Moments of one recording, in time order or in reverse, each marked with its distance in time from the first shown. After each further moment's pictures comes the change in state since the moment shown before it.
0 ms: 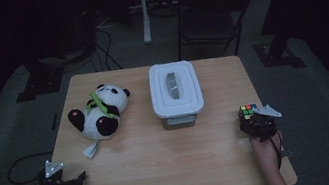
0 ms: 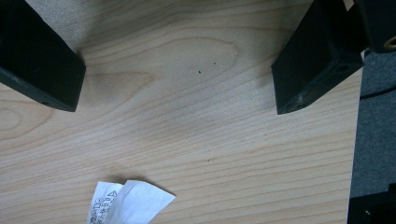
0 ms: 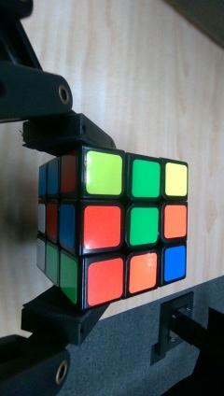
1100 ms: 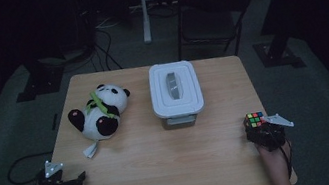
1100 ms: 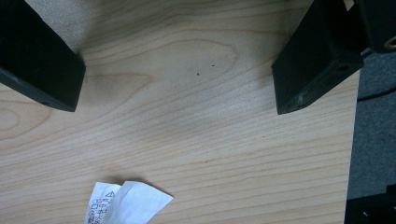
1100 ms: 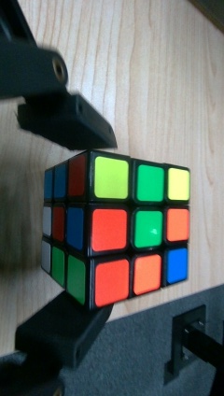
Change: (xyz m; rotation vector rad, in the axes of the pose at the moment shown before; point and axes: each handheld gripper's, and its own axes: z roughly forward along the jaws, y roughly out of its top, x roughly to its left) left arm 0.000 0.000 -0.001 0.004 0.007 -0.005; right arm -0.022 -0.026 -0.013 0.007 0.059 0.033
